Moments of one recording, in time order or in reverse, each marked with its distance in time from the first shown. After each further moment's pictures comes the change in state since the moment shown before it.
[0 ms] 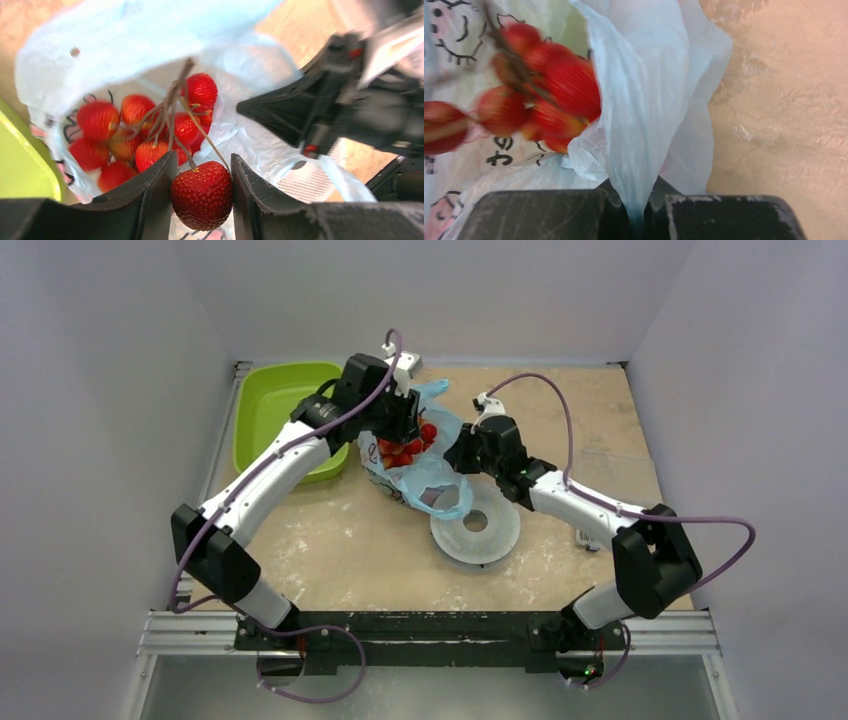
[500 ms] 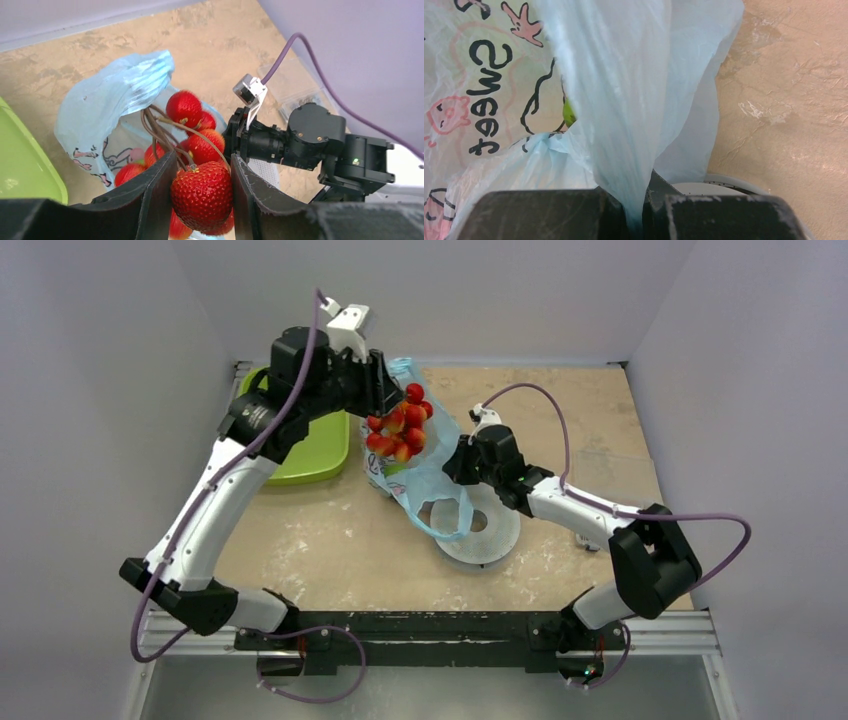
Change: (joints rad) left arm 0.023 -0.179 0.209 -0.061 0.048 -0.102; right arm 0.021 0.000 -0.074 0.012 -0.025 0.005
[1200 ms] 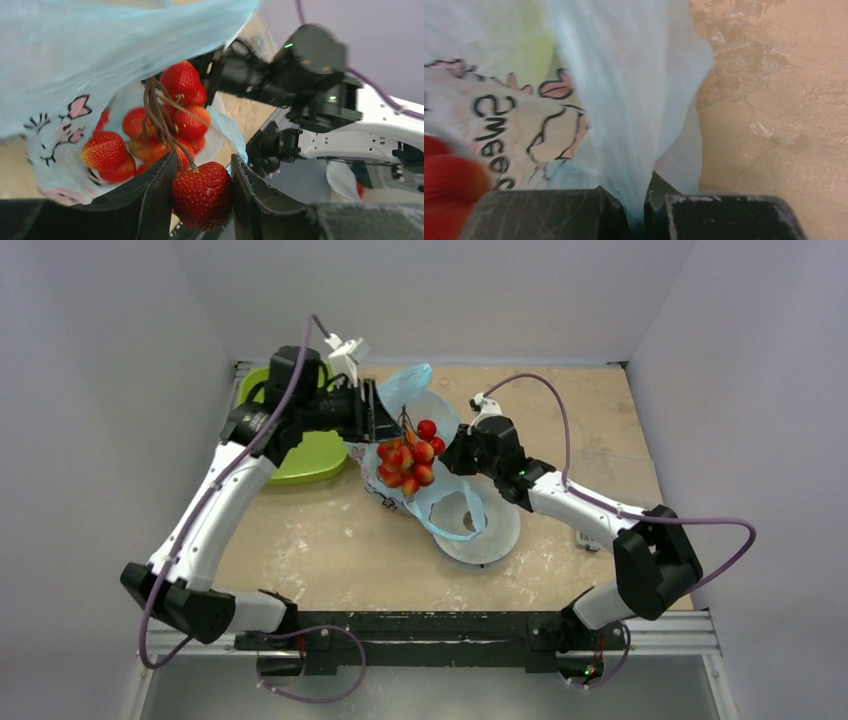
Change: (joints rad) left arm 0.148 -0.105 -0.141 -0.032 0.393 -0.136; right arm 0.000 -0.005 0.056 -0.009 0.000 0.016
